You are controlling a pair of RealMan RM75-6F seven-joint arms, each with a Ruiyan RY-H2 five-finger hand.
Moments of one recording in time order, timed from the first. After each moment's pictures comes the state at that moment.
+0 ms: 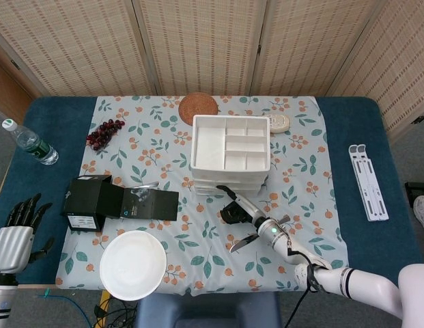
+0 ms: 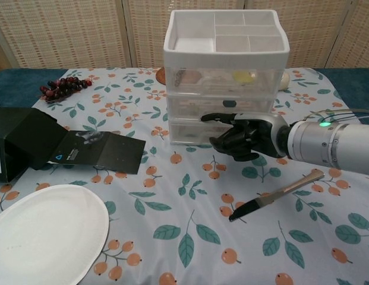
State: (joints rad) left arm -0.14 -1.19 -0.05 -1.53 1.49 1.46 0.05; right arm 0.73 -1.61 0.30 -1.42 -1.09 0.53 0.60
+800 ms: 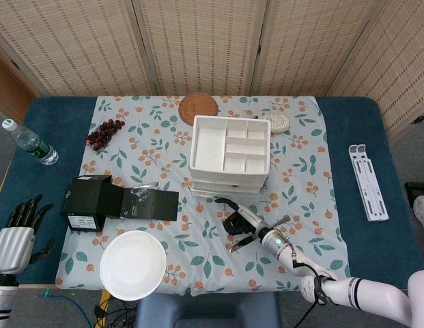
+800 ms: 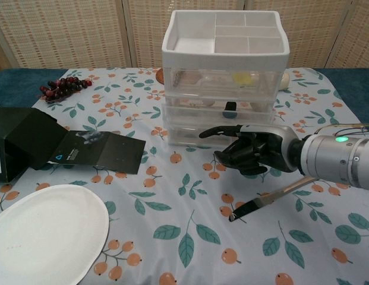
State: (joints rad) left arm -0.14 -1.19 -0.04 -1.53 1.50 1.46 0.05; right arm 0.67 -1.57 0.25 -1.52 -1.13 0.58 0.58
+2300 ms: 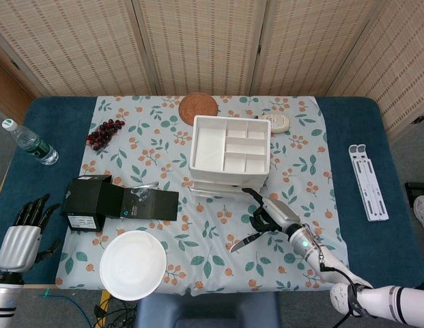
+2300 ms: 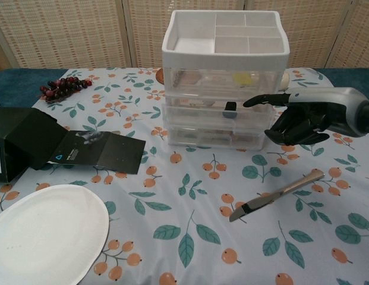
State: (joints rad) left arm -0.15 -1.20 -0.04 -1.53 1.51 1.44 0.05; right arm 0.67 -1.28 0.18 -1.82 -0.96 0.75 0.13
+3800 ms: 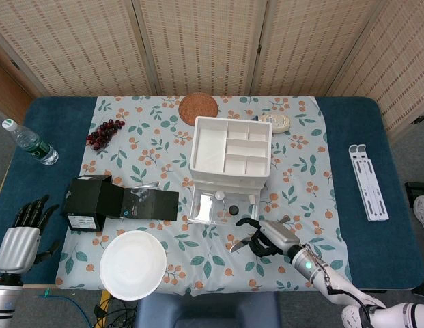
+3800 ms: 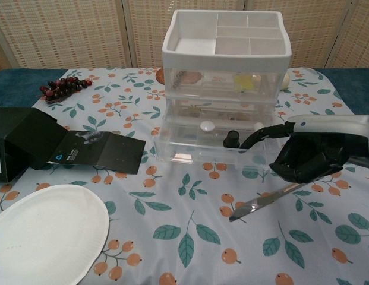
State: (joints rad) left arm -0.15 -1.19 -0.03 -1.53 1.51 1.45 0.05; right arm 0.61 -1.21 0.08 -1.95 -1.11 0.75 0.16
